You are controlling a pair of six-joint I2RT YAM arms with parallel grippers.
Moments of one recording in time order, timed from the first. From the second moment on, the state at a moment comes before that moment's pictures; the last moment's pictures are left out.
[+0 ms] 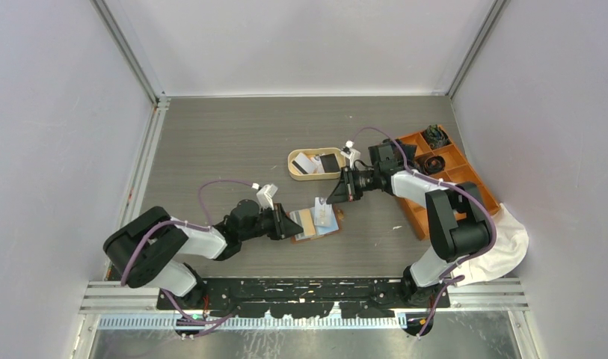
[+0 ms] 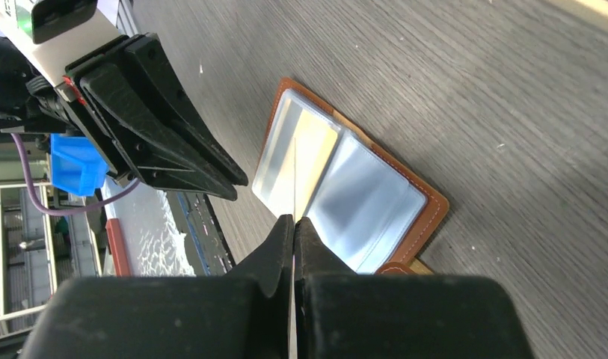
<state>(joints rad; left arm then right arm) -0.79 1.45 0.28 0.80 0.28 -0.86 0.25 1.61 0.84 -0.17 -0.97 0.14</state>
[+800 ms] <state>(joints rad) -0.80 1.50 0.31 0.73 0.19 -0.86 0.25 1.66 0.79 0.02 -0.97 0.27</state>
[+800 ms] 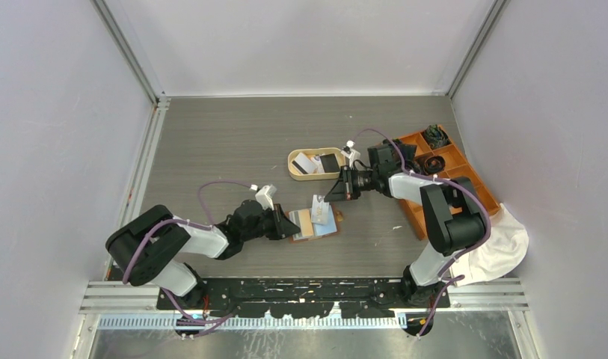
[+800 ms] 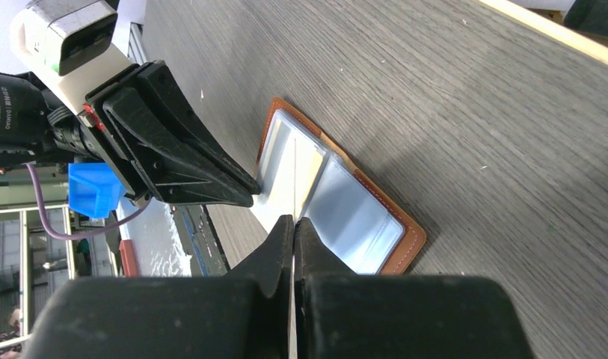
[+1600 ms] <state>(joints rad) -0.80 1.49 0.31 0.71 0.18 -0.86 0.25 1.73 0.77 0.03 -0.97 0.33</state>
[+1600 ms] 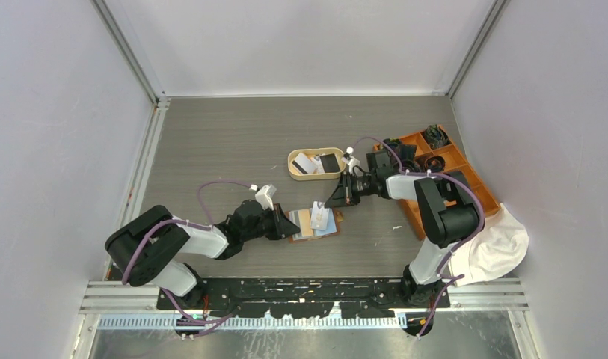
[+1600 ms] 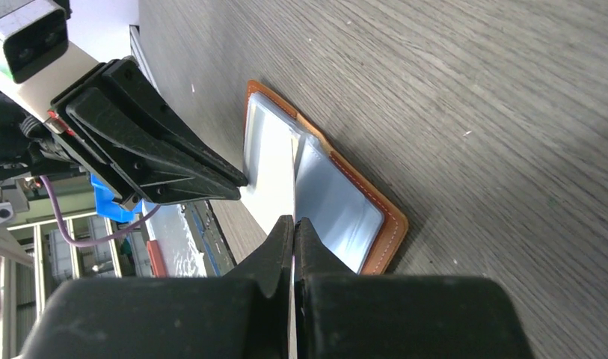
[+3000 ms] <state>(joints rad) -0.80 1.49 0.31 0.71 0.18 -0.86 0.30 1.72 0.74 0.01 -0.91 0.32</state>
